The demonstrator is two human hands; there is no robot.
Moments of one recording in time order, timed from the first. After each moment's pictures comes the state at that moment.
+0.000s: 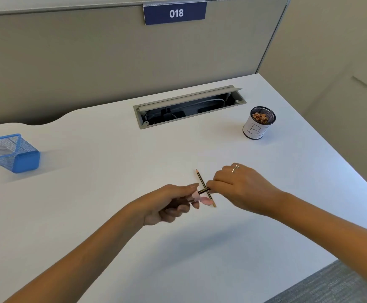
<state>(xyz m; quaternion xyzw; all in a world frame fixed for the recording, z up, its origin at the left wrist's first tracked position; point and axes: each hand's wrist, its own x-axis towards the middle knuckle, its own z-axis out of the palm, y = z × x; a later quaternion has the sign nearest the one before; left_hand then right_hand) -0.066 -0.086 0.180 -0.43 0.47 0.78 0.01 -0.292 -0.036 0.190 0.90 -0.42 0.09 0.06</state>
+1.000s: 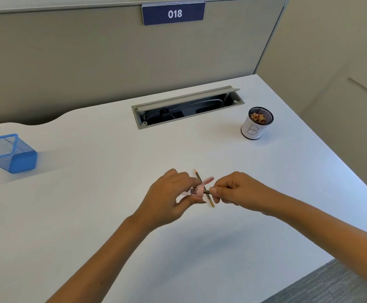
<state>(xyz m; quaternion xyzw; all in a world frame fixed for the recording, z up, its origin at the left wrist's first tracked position) -0.067 -0.074 0.163 -0.30 0.88 0.26 -0.25 -0.272 -0.028 0.221 0.58 -0.64 0.13 -0.48</state>
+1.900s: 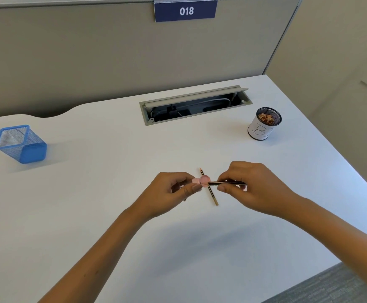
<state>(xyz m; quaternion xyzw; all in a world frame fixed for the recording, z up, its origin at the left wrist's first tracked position) -0.055 -0.072 0.181 -0.39 0.71 0.54 -0.21 -0.284 -0.020 0.225 0.79 -0.56 0.18 -0.18</state>
